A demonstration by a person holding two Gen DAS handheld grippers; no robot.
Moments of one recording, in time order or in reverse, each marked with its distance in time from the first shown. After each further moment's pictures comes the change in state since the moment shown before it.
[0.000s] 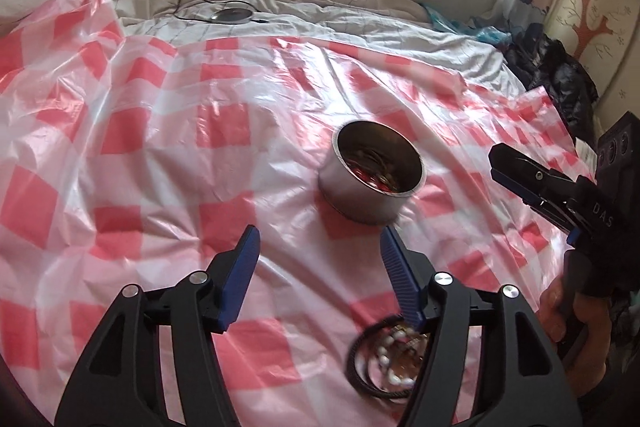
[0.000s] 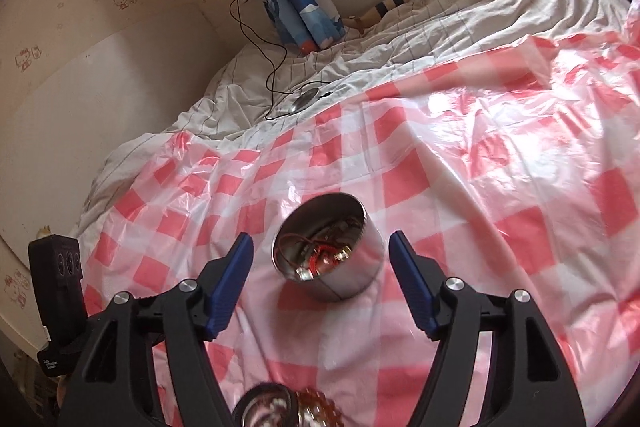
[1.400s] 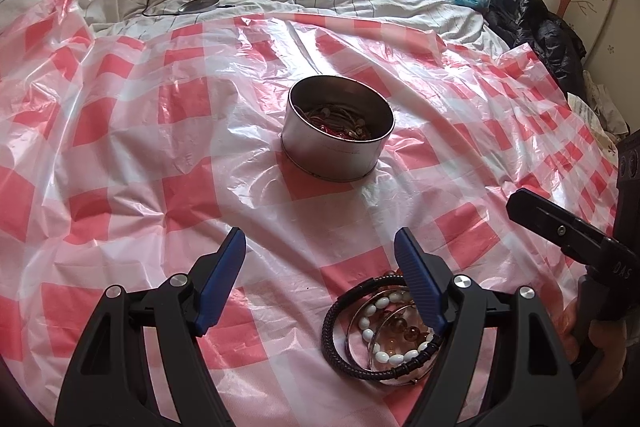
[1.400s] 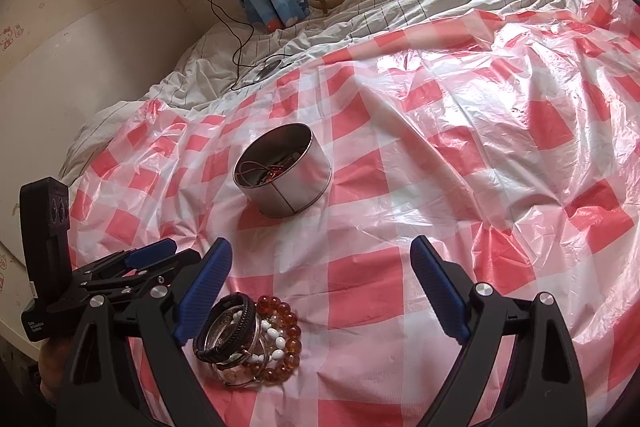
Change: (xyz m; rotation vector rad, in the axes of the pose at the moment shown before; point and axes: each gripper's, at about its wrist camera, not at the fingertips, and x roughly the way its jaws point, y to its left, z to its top) left arm 0.012 -0.026 -0.024 0.102 0.058 -0.008; right arm -0.037 -0.013 -0.055 0.004 0.060 -0.129
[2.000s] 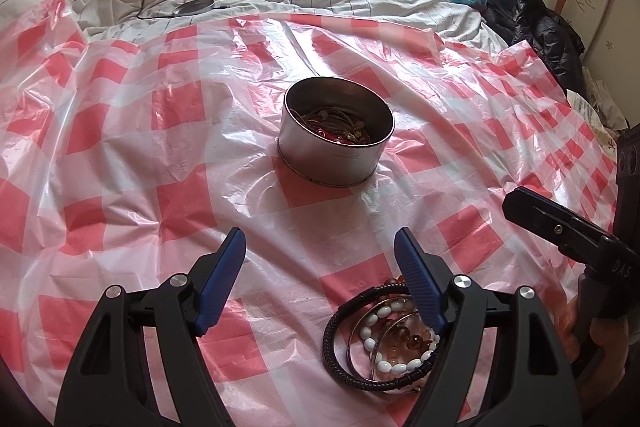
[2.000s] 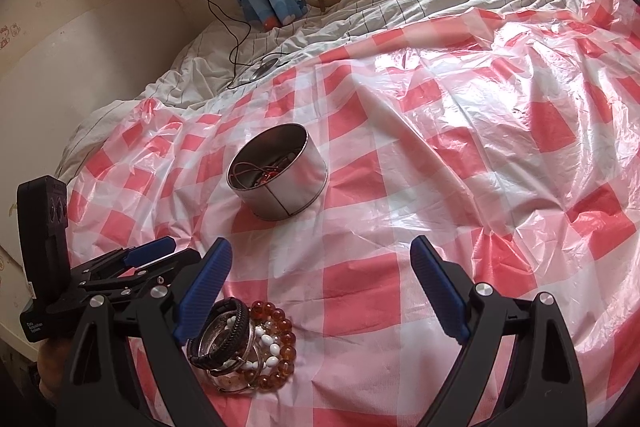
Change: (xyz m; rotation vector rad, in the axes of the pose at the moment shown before) left arm 0.008 -0.001 0.006 0.015 0.001 -0.004; right arm 0.008 -0.005 0.004 0.002 0.008 -0.006
